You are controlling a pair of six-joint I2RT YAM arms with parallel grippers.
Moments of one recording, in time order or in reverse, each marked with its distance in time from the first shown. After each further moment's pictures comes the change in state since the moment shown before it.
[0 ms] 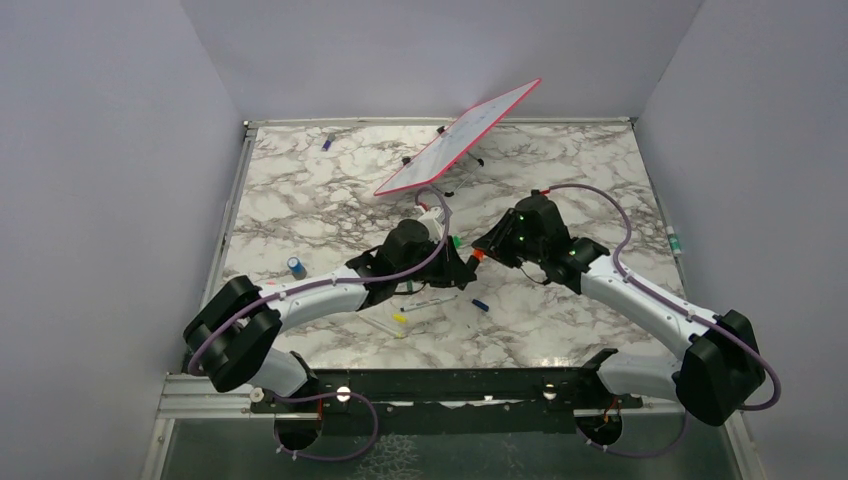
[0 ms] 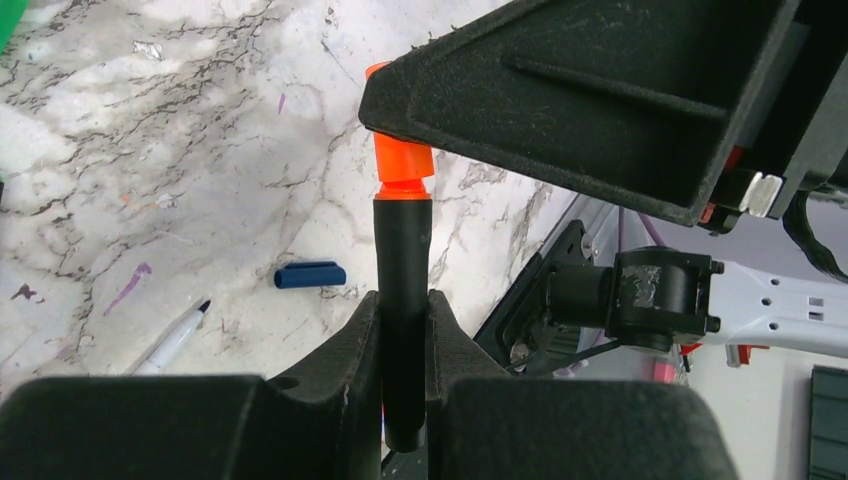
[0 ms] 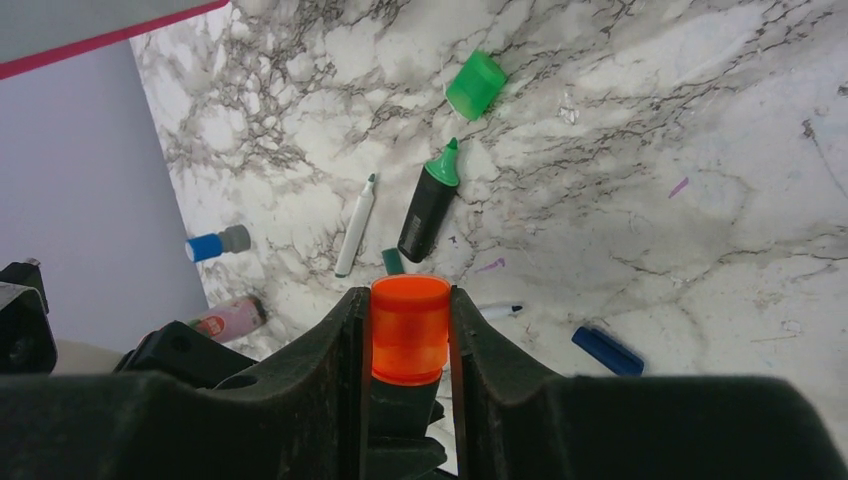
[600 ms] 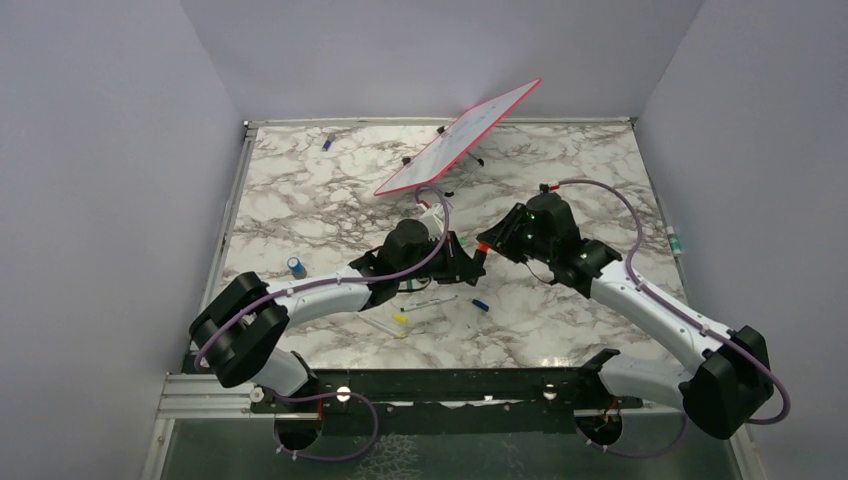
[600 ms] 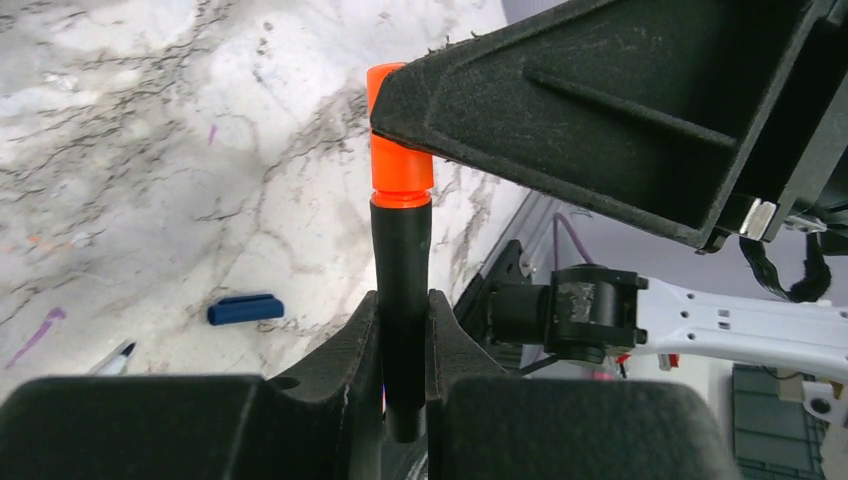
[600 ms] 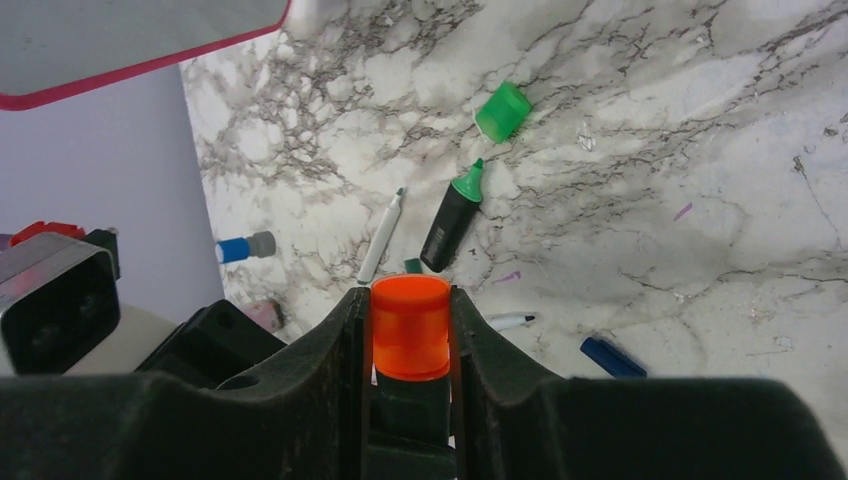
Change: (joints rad) left arm -0.001 0.050 0.007 0.133 0.021 -0.108; right arm -0.020 -0.054 0.002 0.005 0.010 -0.029
